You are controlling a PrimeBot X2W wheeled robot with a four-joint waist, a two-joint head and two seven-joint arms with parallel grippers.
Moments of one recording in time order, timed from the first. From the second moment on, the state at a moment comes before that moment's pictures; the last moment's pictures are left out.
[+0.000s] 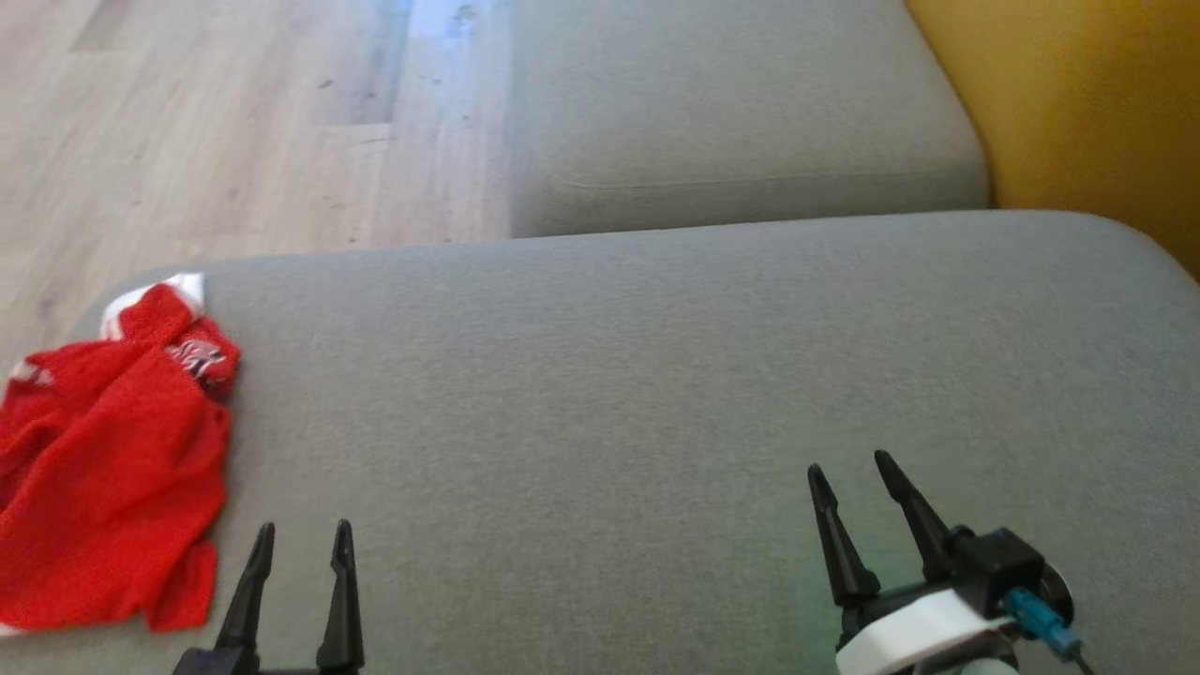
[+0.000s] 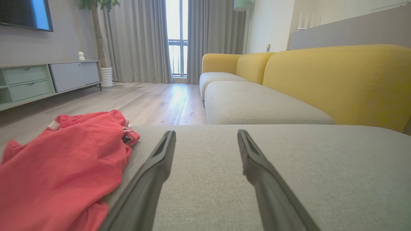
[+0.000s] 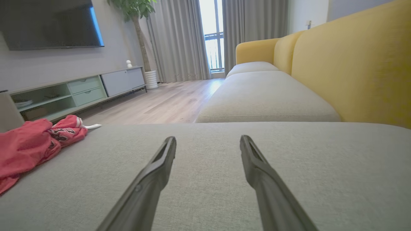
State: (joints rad) left arm 0.18 0.05 -0.02 0.16 -0.10 -0.10 -0.25; right arm 0.04 -0.04 0.20 0.30 0.14 0.13 -0.25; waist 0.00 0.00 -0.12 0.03
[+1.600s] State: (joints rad) left arm -0.55 0.23 -0.01 0.34 -0.24 -0.13 -0.09; right arm -0.10 -0.14 0.12 0.25 -0.03 0.13 -0.25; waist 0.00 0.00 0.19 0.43
